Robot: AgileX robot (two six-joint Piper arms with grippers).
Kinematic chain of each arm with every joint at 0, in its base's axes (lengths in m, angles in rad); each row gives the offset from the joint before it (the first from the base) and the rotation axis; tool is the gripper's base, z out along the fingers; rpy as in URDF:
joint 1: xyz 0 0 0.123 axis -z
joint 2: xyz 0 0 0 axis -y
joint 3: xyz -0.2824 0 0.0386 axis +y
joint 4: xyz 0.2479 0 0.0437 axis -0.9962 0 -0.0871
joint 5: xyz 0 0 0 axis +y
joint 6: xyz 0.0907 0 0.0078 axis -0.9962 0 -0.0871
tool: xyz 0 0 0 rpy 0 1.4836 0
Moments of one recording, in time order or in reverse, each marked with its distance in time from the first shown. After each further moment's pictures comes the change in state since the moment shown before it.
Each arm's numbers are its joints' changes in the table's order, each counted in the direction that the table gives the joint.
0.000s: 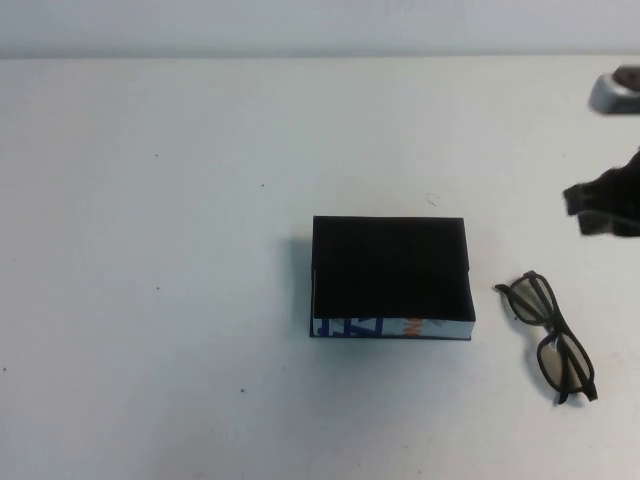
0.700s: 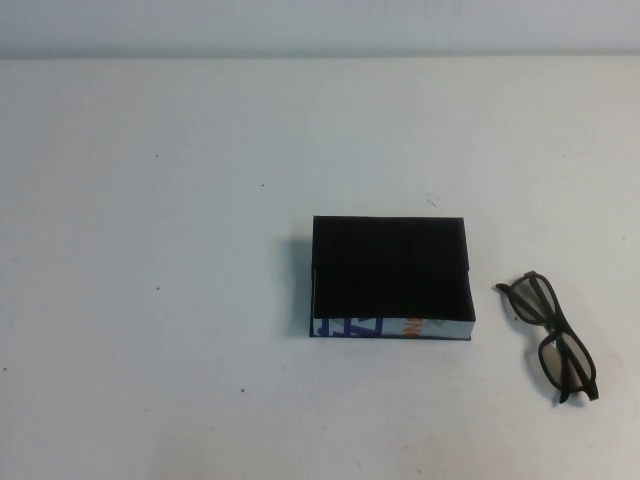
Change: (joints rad) right arm 0.000 1.281 0.607 0.019 -0.435 0.023; left arm 0.000 0.000 0.000 0.000 0.000 0.000
